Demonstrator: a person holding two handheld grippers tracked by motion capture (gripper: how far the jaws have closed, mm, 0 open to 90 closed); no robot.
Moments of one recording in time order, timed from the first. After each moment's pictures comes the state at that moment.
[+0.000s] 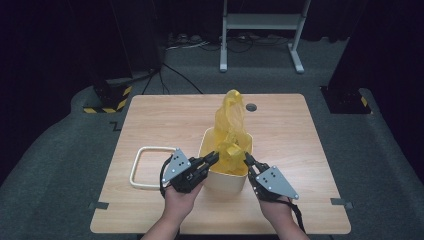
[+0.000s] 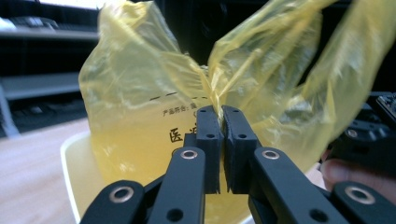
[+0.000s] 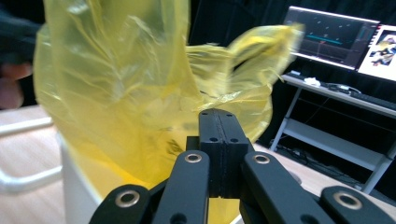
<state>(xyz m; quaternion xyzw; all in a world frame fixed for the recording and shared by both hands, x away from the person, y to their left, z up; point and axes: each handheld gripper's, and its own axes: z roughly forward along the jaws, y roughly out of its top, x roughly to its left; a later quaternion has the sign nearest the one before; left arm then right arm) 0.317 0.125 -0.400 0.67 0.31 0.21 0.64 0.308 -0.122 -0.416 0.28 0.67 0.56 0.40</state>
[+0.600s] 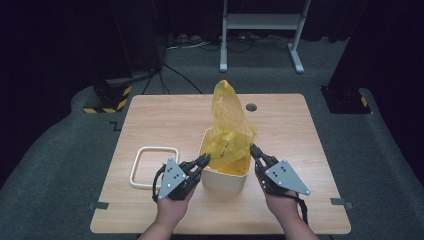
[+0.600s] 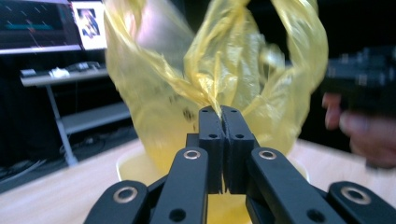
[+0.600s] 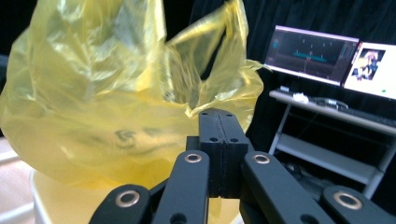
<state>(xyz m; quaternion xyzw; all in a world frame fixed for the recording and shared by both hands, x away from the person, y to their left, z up) 0.292 0.135 -0.404 0.68 0.27 0.30 0.61 0.314 -0.136 -0.397 0.28 0.65 0.57 0.42</state>
